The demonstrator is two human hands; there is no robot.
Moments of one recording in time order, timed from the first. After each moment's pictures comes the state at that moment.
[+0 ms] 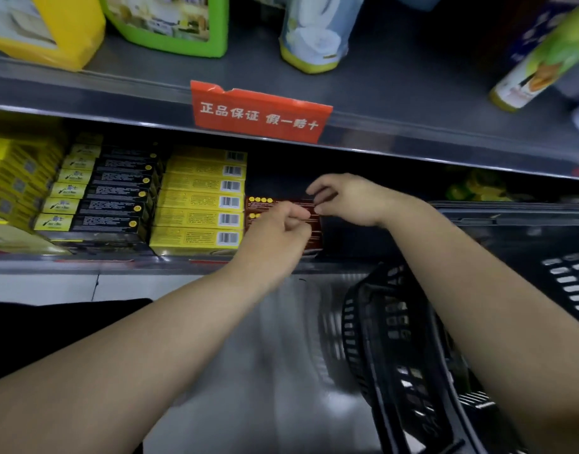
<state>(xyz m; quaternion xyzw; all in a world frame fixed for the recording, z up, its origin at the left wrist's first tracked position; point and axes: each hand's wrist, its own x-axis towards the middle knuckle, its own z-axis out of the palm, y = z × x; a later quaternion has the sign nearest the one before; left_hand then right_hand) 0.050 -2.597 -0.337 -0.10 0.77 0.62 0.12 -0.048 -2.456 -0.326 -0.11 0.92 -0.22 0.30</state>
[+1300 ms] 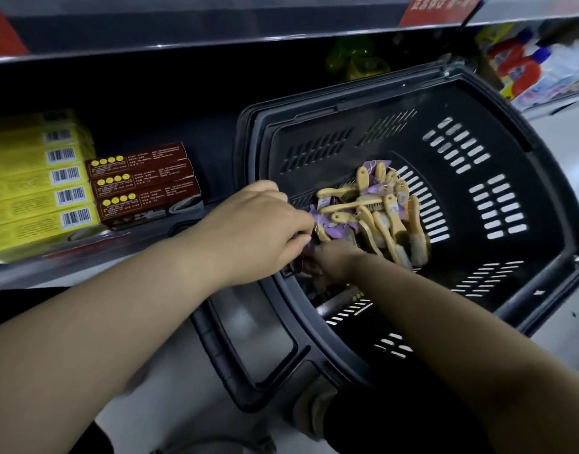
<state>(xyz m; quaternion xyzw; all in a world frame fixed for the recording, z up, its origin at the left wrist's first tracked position) 0.083 -2.463 -0.320 0.48 0.85 0.22 0.07 0.124 -2.266 -0.441 -0.09 0.91 0.00 0.41</state>
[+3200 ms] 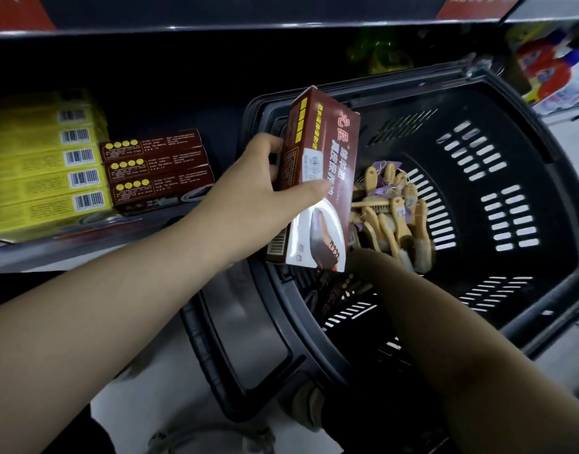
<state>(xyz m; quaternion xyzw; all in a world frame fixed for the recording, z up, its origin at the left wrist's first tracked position) 0.080 -2.476 -0.303 0.06 0.75 0.60 0.28 0.127 -2.234 -0.480 0.38 0.74 -0.23 0.50</state>
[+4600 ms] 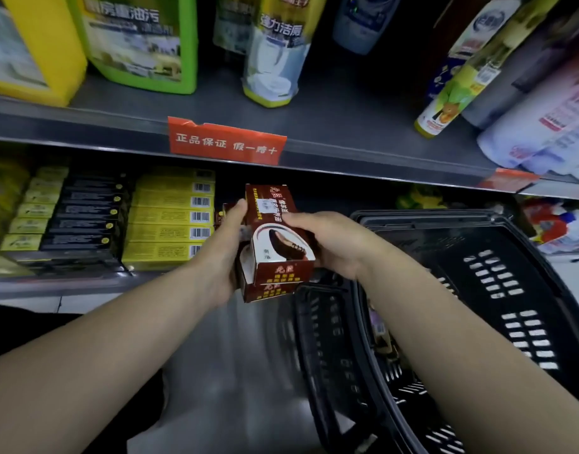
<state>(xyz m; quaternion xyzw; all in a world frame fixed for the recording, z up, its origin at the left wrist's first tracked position) 0.058 -2.613 -0.312 -0.29 0.43 0.80 0.29 0.036 -2.468 -0.263 0.16 0.73 -0.57 0.35</state>
